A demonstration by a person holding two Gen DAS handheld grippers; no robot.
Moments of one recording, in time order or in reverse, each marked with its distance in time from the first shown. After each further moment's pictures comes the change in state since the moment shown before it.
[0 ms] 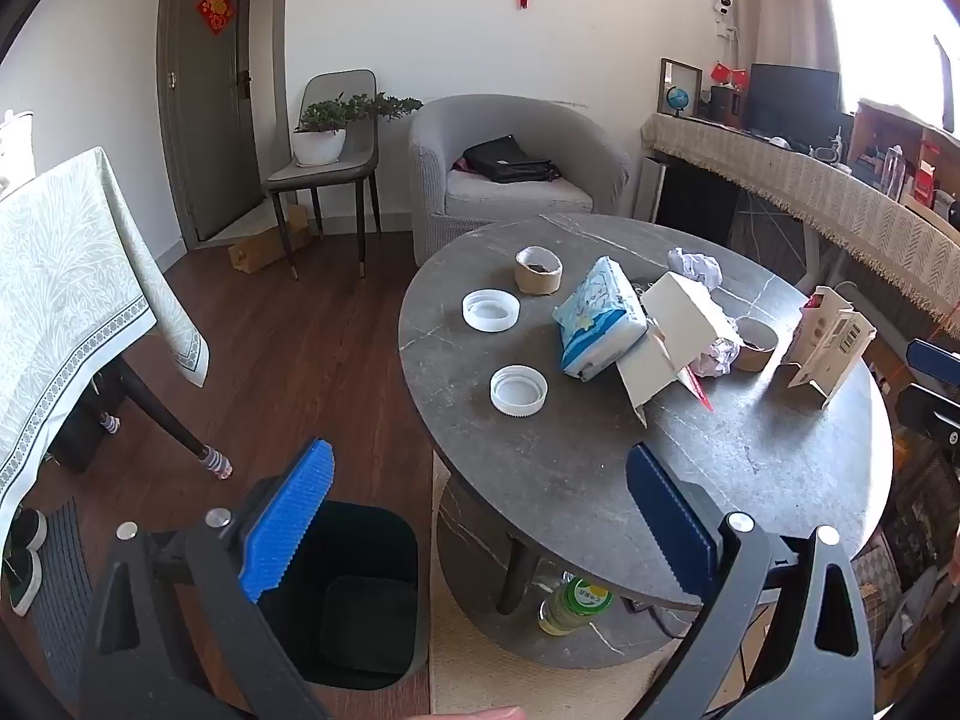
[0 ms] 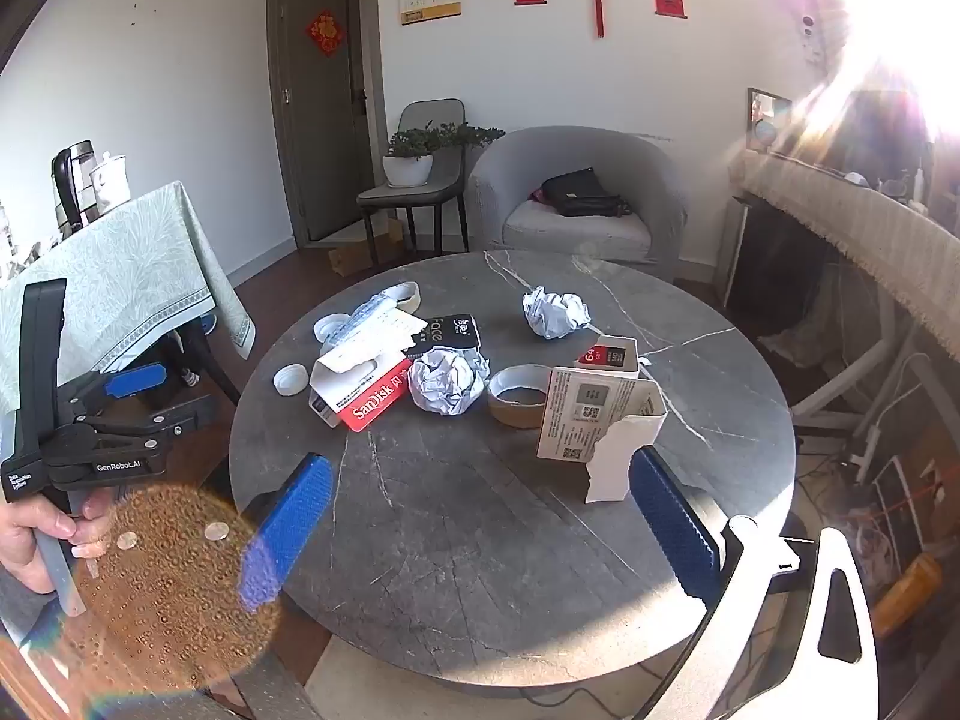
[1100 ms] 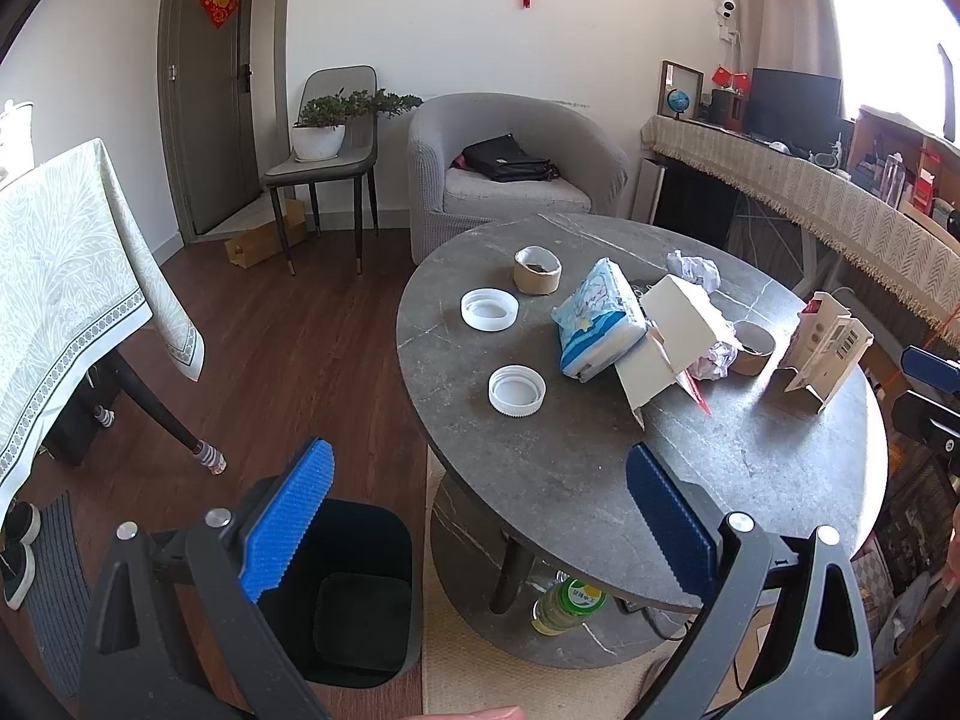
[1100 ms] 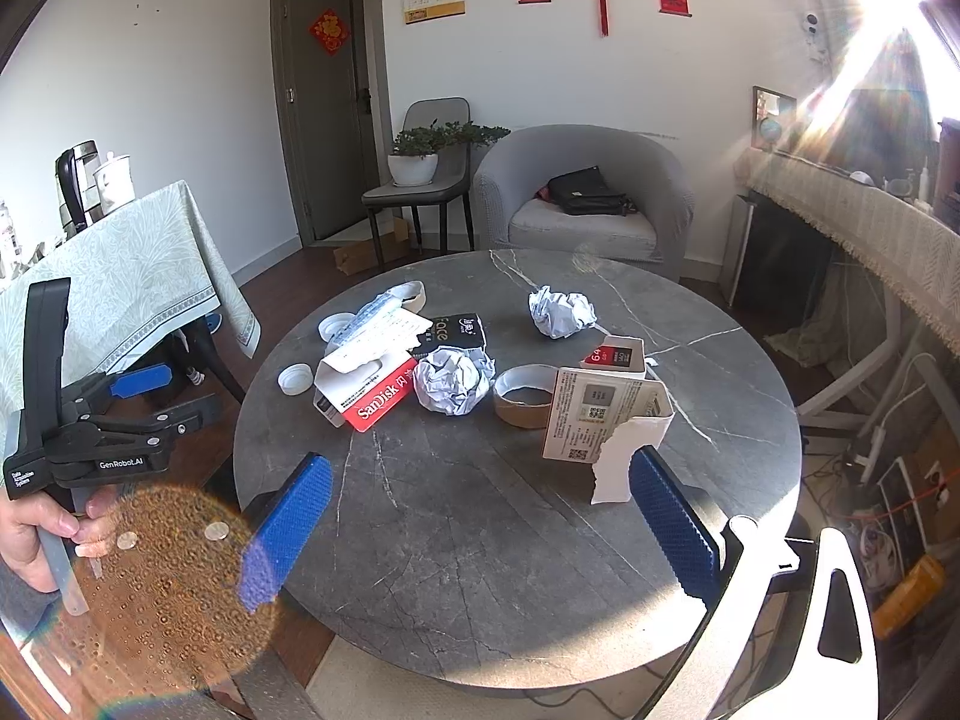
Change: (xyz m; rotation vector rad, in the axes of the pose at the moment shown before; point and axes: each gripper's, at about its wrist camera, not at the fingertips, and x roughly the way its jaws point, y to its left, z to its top) left arm 0.000 0.003 0.002 -0.014 0.003 -0.008; right arm 0.003 0.001 -0.001 0.002 0.003 0.011
